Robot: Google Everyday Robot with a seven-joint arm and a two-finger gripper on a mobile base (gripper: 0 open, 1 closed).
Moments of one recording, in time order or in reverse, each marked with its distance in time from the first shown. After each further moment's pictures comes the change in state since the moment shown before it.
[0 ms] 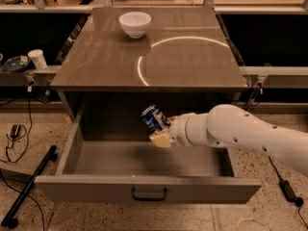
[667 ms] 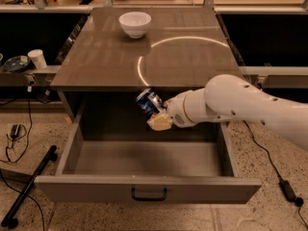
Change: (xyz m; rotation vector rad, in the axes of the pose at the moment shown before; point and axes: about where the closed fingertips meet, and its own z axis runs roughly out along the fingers) arm -0.053 -0.017 -0.019 -0.011 0.036 -0.050
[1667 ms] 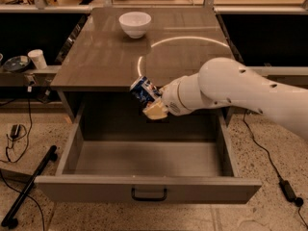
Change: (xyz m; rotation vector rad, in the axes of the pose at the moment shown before) arm -0.041 -0.003 -0.018 0.039 0.006 -0.094
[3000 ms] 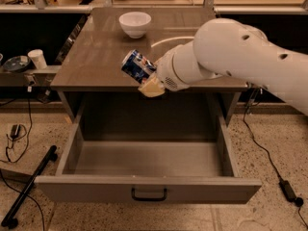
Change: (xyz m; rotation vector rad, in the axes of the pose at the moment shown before) arm -0.072 -0.013 -0.043 0.072 -0.001 -0.159
